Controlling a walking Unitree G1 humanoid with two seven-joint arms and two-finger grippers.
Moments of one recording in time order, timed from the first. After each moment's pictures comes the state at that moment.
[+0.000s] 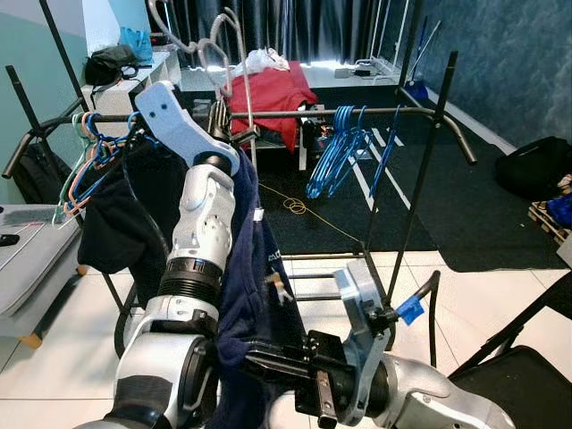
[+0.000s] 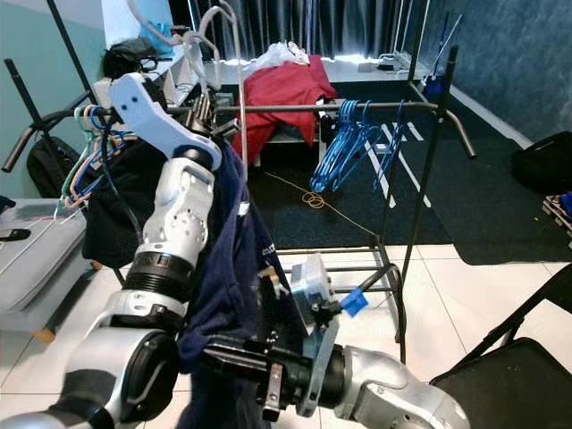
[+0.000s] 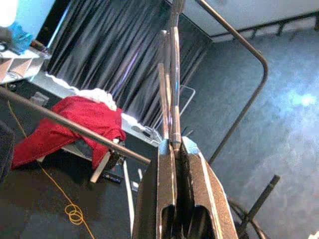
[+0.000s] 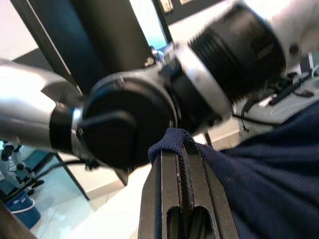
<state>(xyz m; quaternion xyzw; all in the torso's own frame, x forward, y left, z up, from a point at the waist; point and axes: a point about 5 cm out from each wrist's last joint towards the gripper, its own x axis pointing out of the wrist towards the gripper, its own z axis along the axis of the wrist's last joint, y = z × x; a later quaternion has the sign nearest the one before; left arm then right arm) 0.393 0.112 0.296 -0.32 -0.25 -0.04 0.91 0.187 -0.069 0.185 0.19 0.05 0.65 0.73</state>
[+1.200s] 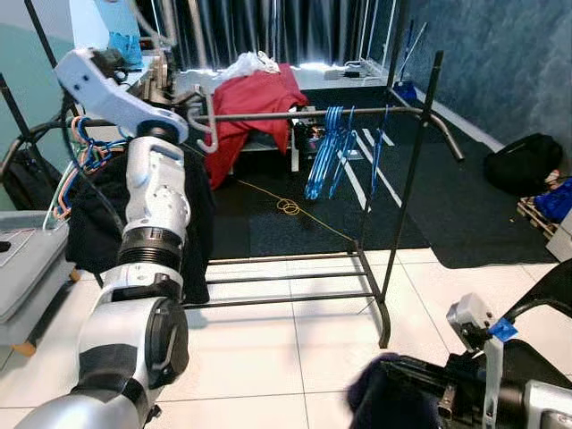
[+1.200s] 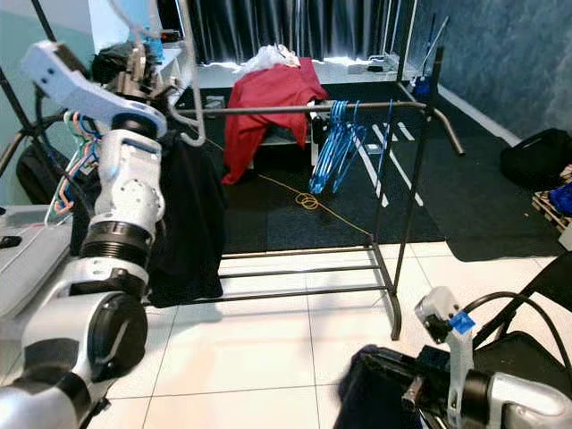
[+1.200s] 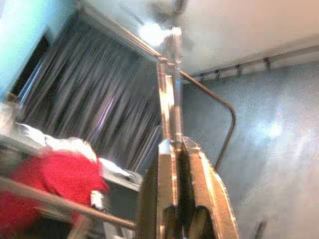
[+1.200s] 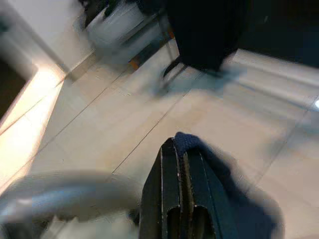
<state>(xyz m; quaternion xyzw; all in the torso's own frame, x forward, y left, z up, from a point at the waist) 0.391 0.167 0.327 -0.23 -0.36 -0.07 0.90 0.205 -0.227 0.145 0.03 0.18 0.37 0.91</state>
